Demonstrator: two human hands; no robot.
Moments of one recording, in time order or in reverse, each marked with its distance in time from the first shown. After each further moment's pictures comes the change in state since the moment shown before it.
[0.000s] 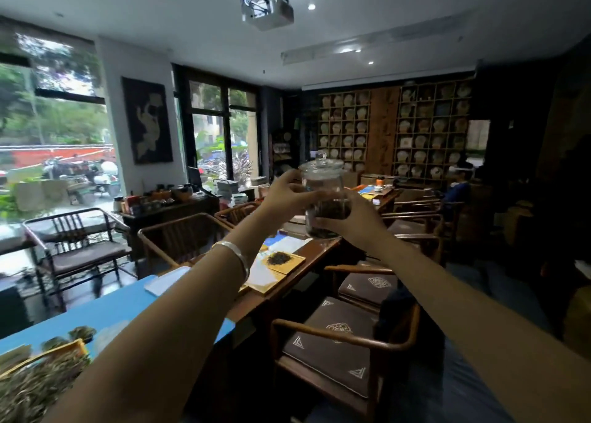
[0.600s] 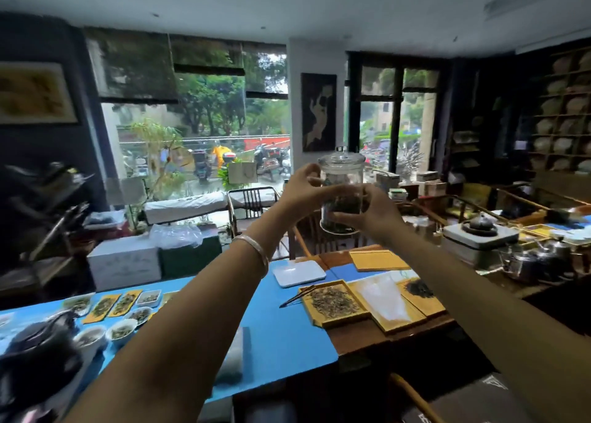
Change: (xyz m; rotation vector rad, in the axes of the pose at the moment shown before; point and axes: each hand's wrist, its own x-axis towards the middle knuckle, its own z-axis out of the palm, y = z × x) left_hand 0.137 -0.118 -0.148 0.342 0.508 -0.099; right_hand 0.258 0.099 0.211 0.330 -0.426 -0.240
